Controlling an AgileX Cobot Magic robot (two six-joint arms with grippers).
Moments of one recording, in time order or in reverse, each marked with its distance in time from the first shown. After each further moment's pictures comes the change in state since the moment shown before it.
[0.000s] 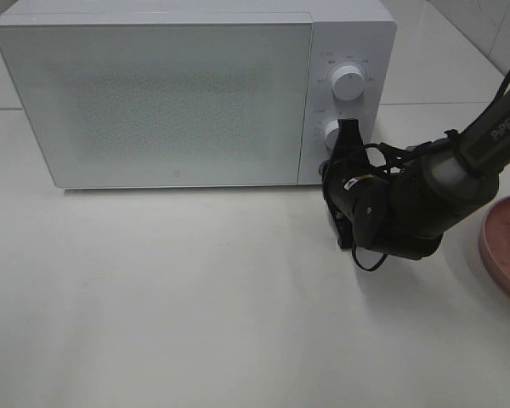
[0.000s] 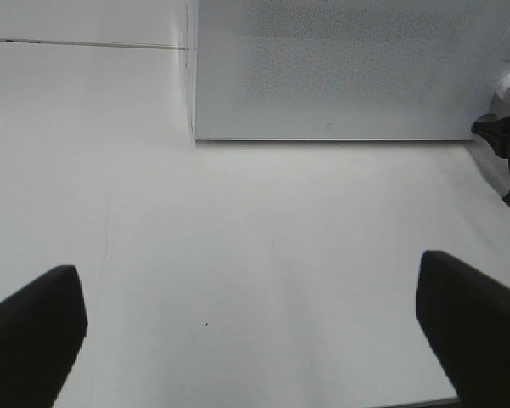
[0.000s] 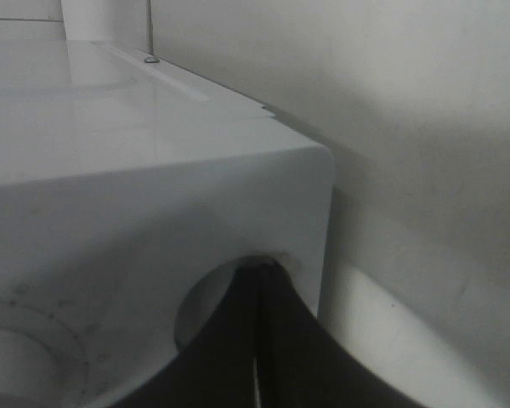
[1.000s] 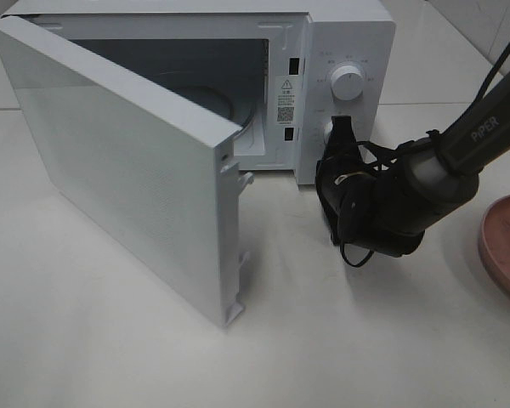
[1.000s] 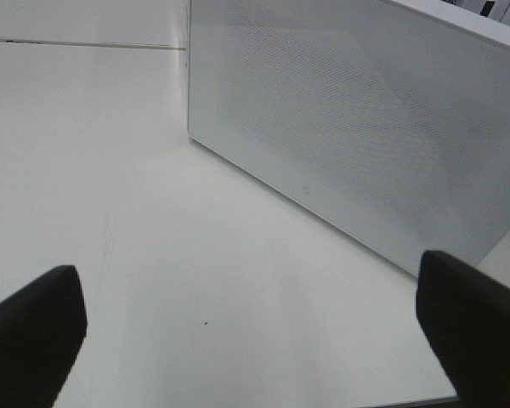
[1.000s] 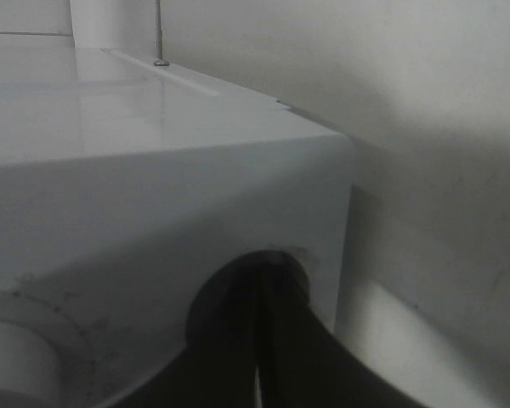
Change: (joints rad) left arm 0.000 0.000 0.000 0.000 0.000 0.000; right arm 0.019 0.028 -0.062 0.080 -0.009 -0.053
